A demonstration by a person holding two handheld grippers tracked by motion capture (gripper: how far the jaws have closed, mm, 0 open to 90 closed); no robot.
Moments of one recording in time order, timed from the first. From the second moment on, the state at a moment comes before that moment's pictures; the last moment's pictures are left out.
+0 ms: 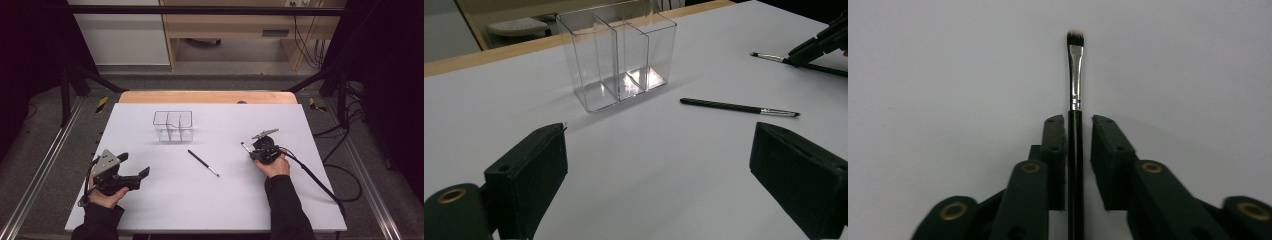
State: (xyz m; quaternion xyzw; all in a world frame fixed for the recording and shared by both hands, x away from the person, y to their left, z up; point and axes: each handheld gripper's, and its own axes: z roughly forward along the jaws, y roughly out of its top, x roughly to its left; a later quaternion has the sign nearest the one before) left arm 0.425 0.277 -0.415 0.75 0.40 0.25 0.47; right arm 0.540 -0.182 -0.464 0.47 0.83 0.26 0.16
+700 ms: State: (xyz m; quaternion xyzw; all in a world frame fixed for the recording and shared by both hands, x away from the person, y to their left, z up) left arm 0.426 0.276 -0.415 0.75 0.40 0.24 0.47; right arm 0.548 -0.180 -0.450 0.45 0.86 0.18 0.11
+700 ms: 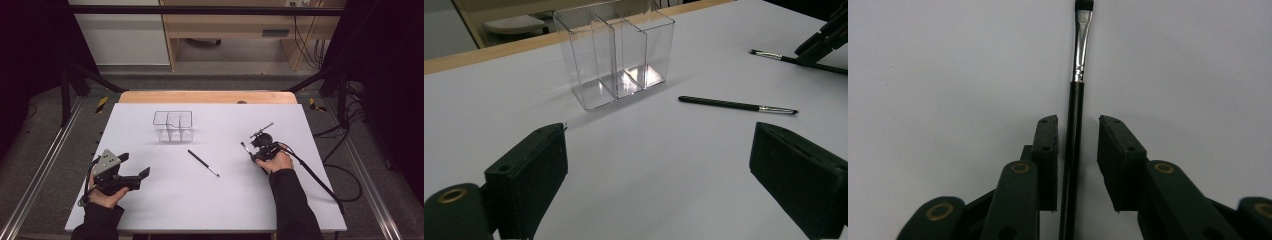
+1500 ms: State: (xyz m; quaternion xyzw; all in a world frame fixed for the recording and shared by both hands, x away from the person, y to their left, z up) left arm 0.426 0.275 -0.416 0.76 0.40 0.24 0.46; right arm 0.546 -0.178 -0.450 0.46 0.87 0.17 0.10
